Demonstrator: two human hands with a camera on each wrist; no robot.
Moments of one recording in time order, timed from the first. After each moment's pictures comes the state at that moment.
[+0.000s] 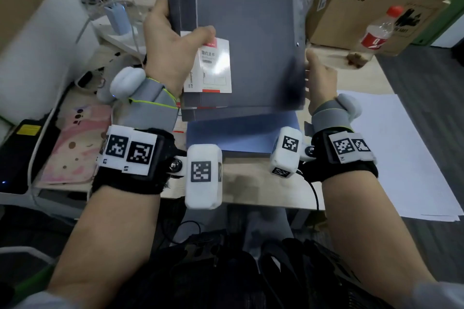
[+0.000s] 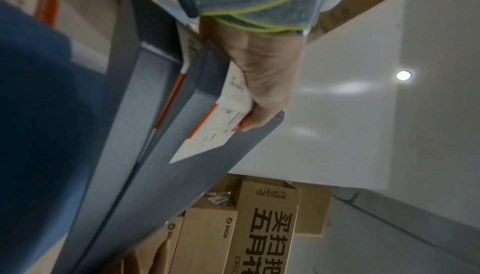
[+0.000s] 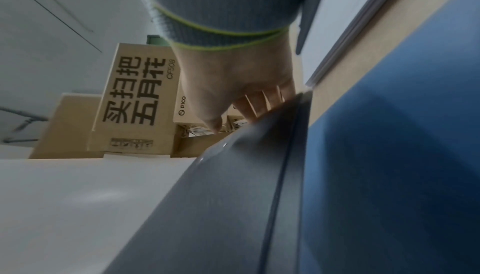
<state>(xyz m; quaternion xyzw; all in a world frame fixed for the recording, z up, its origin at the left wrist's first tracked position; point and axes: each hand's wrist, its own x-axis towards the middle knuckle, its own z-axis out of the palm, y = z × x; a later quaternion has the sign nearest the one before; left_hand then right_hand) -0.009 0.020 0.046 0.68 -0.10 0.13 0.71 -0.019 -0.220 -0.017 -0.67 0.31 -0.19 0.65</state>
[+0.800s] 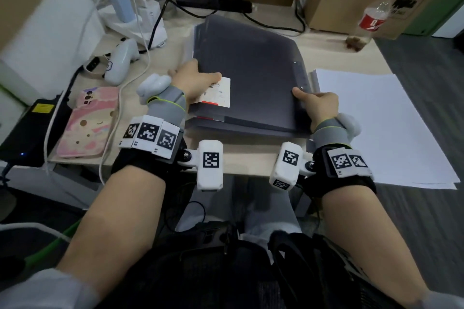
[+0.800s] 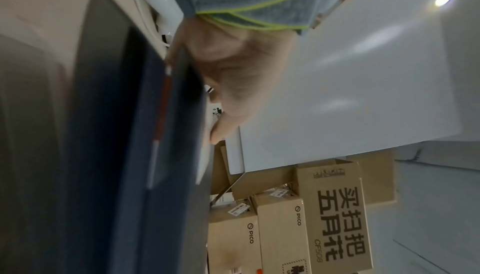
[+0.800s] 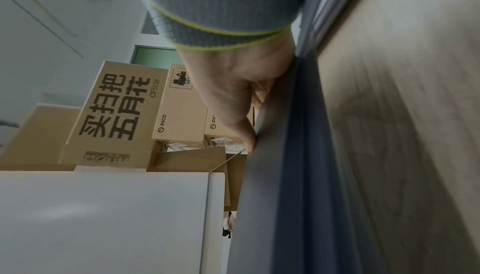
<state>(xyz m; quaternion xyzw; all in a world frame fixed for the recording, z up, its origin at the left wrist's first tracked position) -0.023 0.023 -0.025 0.87 0.02 -0.15 0.46 -0.087 -0.225 -0.073 -0.74 0.39 -0.13 0.53</state>
